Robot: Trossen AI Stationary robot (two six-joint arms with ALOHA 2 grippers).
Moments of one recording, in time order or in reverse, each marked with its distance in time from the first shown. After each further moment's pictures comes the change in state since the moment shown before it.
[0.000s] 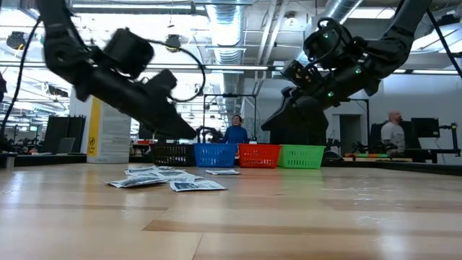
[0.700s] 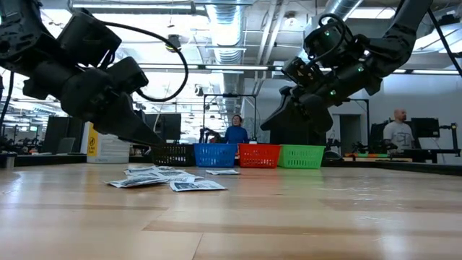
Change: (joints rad) left arm -0.301 -0.097 -0.148 -0.002 -0.016 -0.113; right arm 0.031 0.000 0.000 -0.006 -0.024 0.003
